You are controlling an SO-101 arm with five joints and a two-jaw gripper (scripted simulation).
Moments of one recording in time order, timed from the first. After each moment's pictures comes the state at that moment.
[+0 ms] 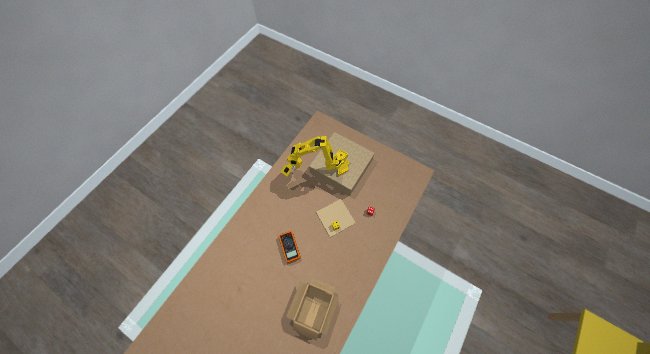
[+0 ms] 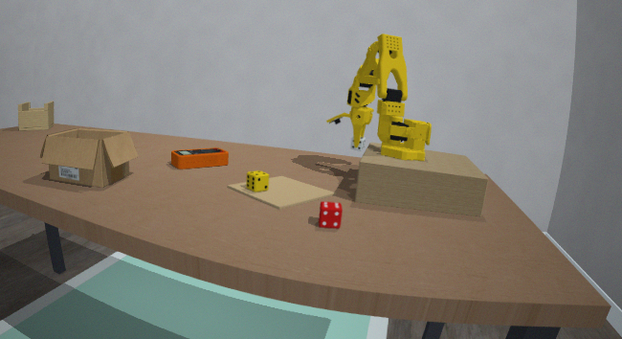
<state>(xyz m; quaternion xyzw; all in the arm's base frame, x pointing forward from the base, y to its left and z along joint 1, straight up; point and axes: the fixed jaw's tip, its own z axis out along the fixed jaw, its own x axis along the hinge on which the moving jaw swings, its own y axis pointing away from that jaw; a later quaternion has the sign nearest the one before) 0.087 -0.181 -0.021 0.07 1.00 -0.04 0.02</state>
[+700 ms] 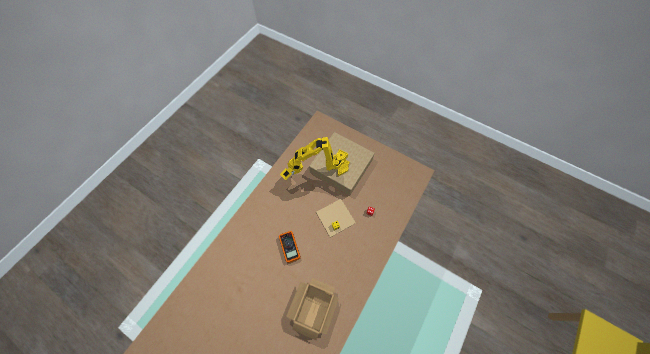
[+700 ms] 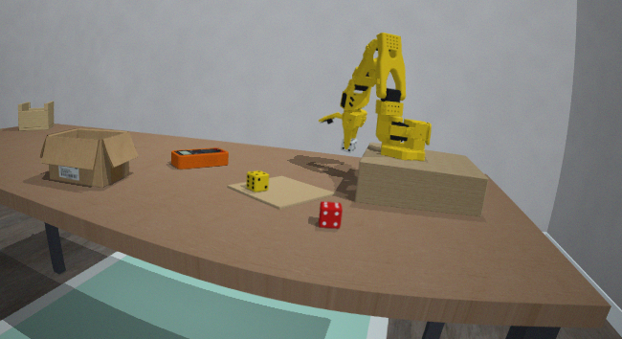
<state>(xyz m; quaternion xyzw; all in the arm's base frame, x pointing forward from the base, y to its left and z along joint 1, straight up) 0.110 -0.175 -0.027 0.10 0.99 -0.10 0.07</state>
